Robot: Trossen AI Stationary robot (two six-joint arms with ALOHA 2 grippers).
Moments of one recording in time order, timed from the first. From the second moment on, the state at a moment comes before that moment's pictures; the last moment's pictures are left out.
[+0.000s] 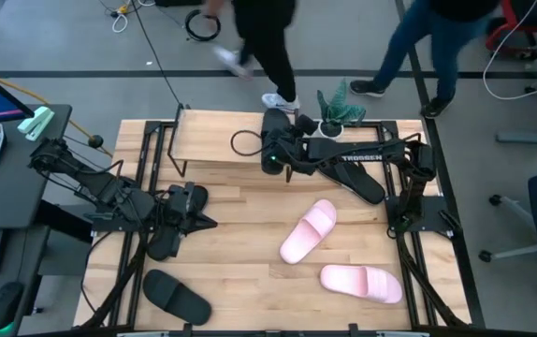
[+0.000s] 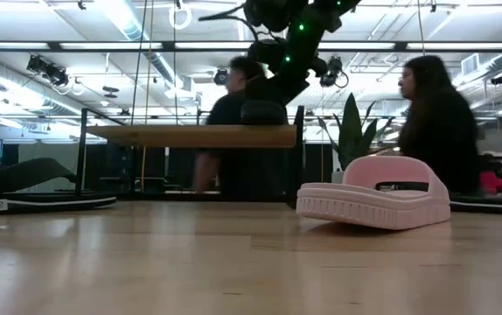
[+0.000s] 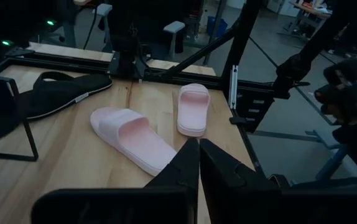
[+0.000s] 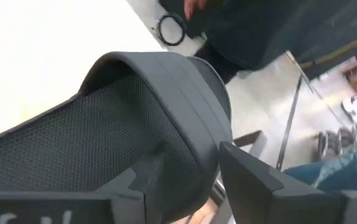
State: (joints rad) left arm -0.51 0.87 0.82 -0.21 -0.39 -0.33; right arm -0.17 1.86 1.52 -0.56 0.88 0.13
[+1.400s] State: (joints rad) left arm -0.51 0.87 0.82 -0.24 -0.39 -0.33; right arm 0.07 1.69 1.25 -0.32 0.32 0.18
